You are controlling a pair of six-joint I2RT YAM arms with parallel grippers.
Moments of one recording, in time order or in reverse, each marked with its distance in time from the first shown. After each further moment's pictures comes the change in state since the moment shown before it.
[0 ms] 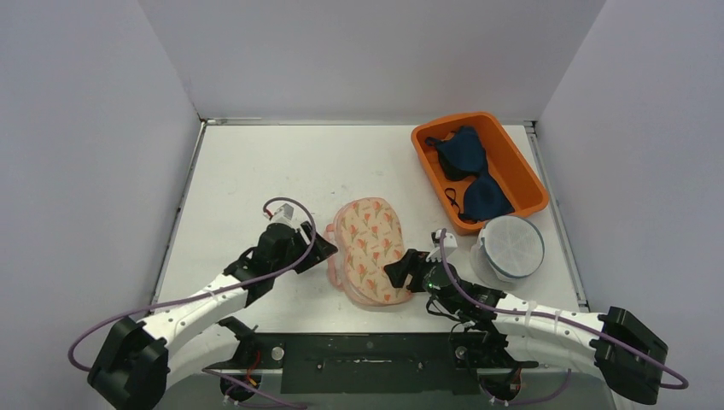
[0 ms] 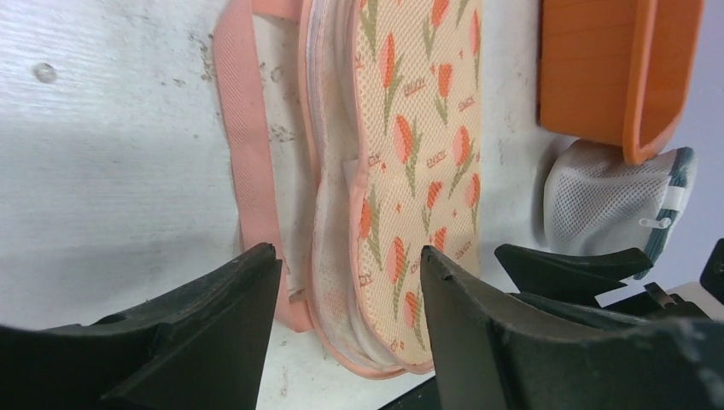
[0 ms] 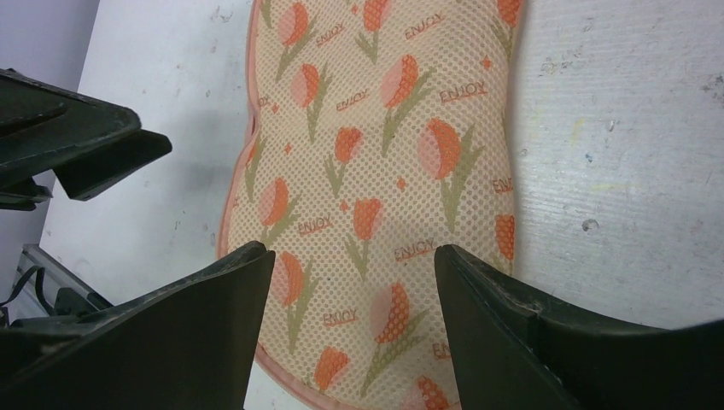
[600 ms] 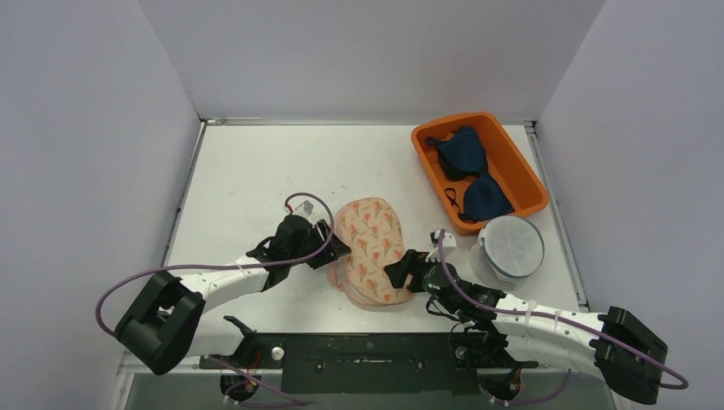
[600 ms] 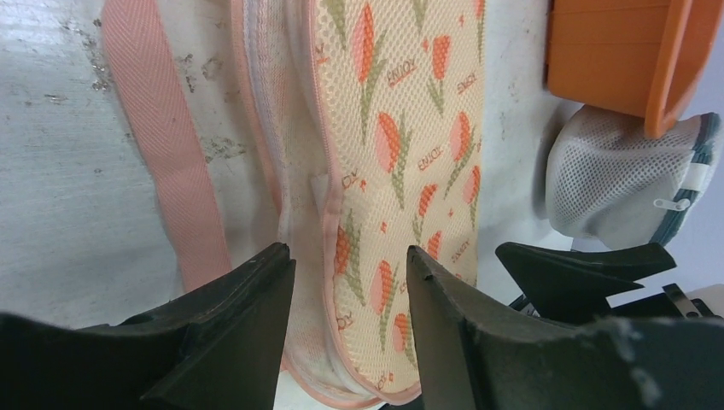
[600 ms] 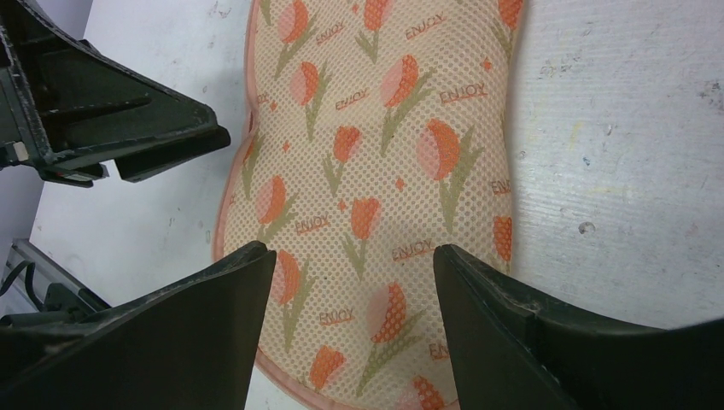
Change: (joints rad) left arm -0.002 0.323 0.061 0.211 0.148 -0.005; right arm 0.000 0.011 0.004 0.000 -0.003 -0.025
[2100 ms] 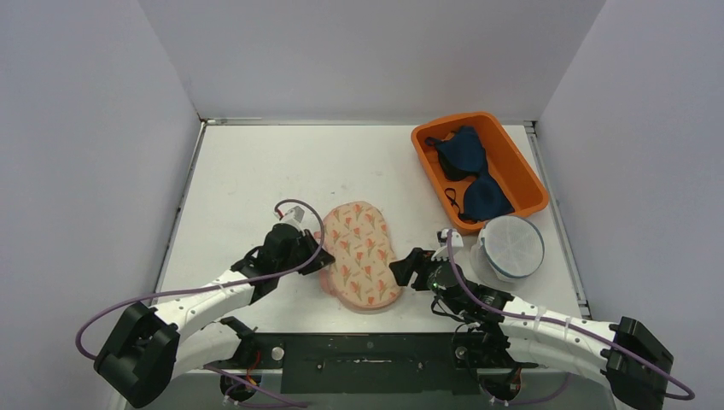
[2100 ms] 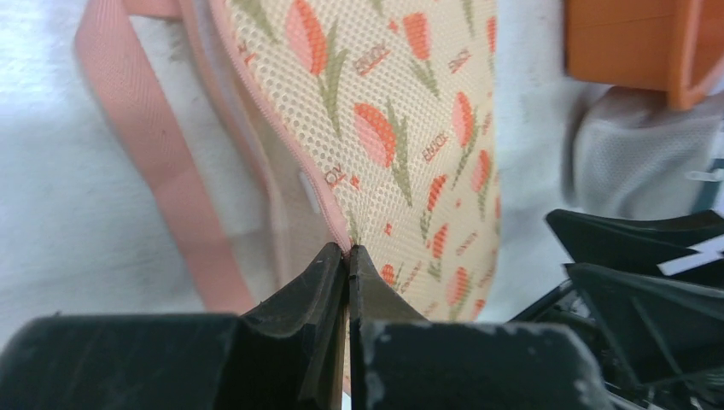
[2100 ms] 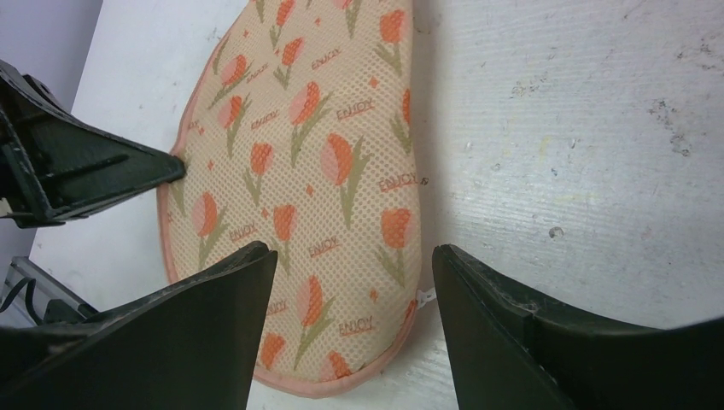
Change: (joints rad) left arm 0.000 -0.182 -0.051 -0.110 -0.042 0.088; right arm -0.014 -0.089 0.000 -0.067 0.029 -0.013
